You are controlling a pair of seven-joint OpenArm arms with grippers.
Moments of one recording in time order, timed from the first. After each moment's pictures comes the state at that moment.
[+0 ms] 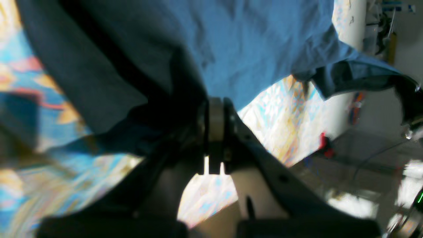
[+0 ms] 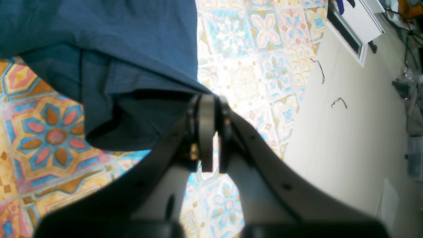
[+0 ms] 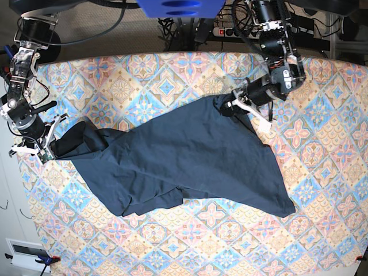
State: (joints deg) left arm 11.6 0.0 -18.4 101.5 -48.4 -8.6 68.3; right arm -4.5 29.5 22.0 101.7 7.1 41.6 -39.5
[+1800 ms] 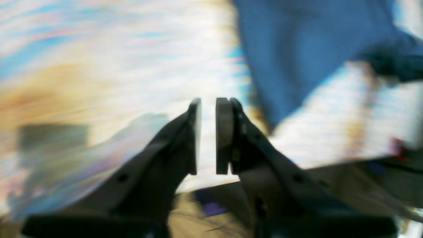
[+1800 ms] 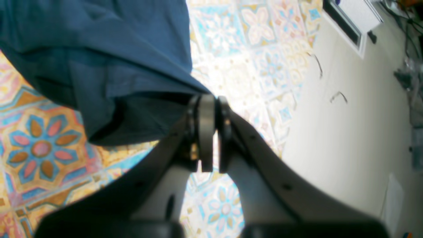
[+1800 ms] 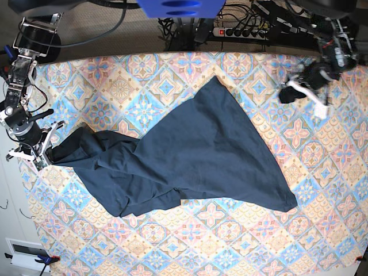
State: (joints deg) left arm 23.8 -15.6 -29.7 112.4 -58.4 -8.7 67.9; right arm -0.8 29.4 22.2 97.6 7.1 41.5 -40.1
